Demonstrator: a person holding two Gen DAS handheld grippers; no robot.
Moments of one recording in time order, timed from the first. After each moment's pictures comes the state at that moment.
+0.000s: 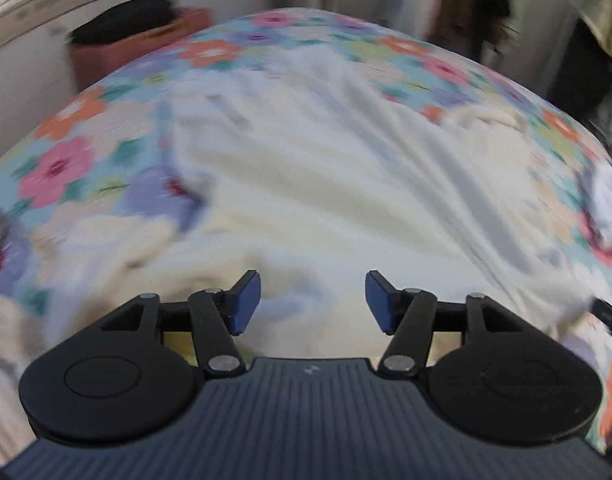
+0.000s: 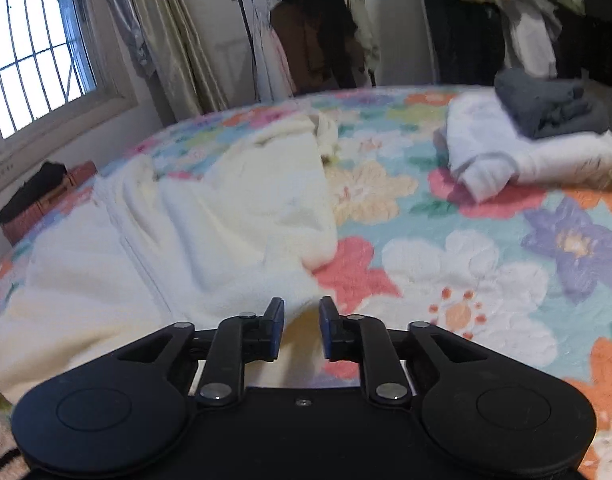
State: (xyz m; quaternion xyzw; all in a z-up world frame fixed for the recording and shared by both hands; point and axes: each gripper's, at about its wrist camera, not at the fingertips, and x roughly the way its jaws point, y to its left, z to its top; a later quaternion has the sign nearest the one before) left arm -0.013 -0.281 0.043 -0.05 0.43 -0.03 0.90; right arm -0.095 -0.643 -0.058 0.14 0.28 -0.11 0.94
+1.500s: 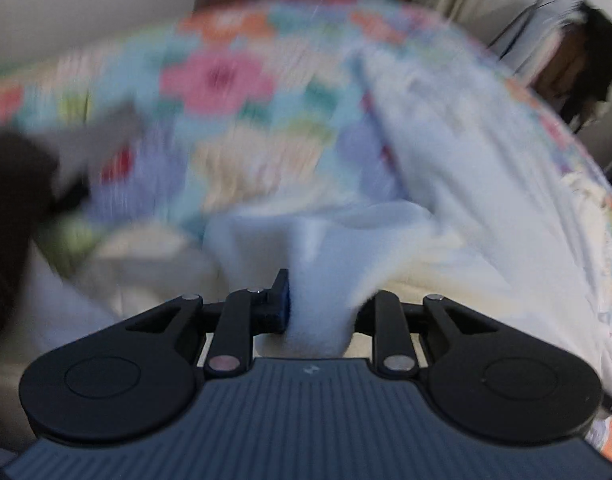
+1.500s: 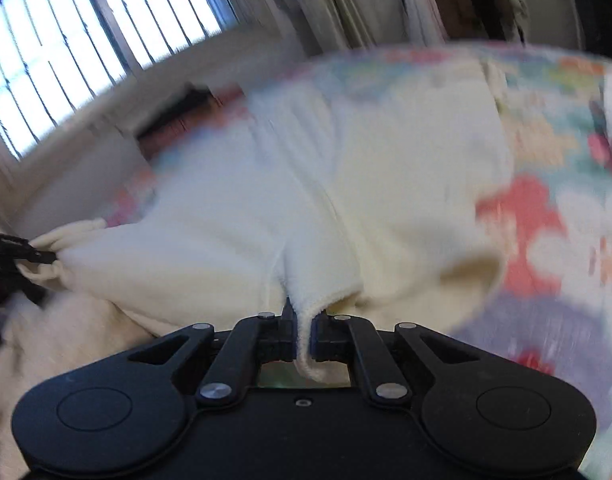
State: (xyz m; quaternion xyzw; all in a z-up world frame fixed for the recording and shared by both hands) left arm -0.040 -0.046 -0.024 -0.19 0.47 0.05 0.86; right arm -0.118 -0.580 -0.078 0.15 0.37 0.12 0.91
